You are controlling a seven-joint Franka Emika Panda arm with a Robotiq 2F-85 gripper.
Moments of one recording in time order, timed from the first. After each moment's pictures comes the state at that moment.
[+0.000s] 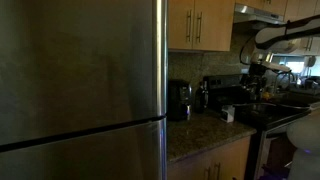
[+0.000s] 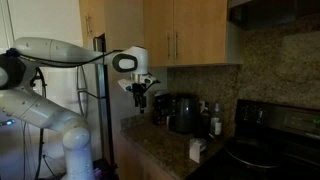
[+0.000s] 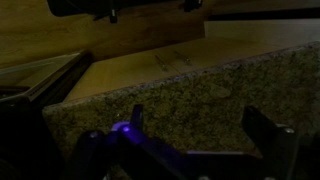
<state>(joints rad) -0.06 -0.81 -0.21 -2.48 0.02 1.70 -0.08</state>
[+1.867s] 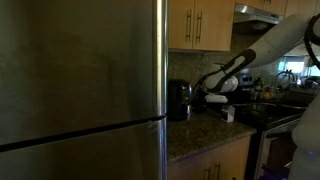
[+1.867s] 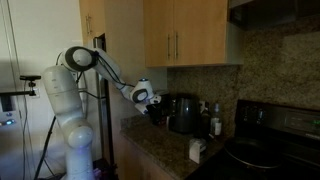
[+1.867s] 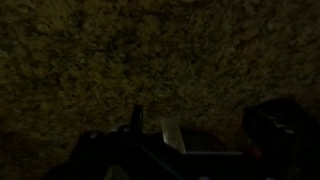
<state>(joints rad) 0.09 -0.16 0.09 -2.52 0.11 2.71 0.16</state>
